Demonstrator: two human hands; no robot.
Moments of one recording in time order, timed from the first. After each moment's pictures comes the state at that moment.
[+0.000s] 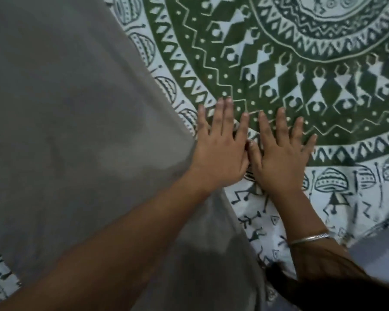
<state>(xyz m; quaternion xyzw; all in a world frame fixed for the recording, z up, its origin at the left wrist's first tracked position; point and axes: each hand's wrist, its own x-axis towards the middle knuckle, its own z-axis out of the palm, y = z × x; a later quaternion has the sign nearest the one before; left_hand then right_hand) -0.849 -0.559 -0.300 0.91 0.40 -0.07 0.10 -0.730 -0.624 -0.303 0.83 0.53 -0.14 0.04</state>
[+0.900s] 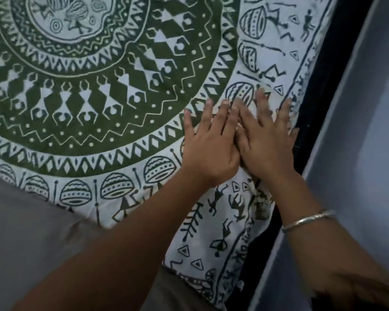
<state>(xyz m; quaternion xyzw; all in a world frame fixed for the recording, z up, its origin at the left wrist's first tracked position) -0.651 -0.694 -0.308 0.98 0.15 -0.10 0.10 -0.573 -0.792 -0.315 0.93 0.30 -0.18 -0.11</state>
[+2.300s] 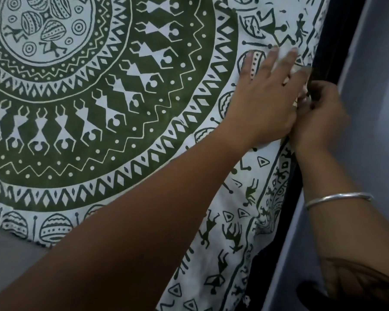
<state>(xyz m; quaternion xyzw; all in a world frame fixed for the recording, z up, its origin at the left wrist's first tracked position) -0.516 -0.702 -0.295 1.00 0.01 -0.05 0.08 -0.485 -0.805 -0.323 0.93 -0.05 0.00 -0.36</state>
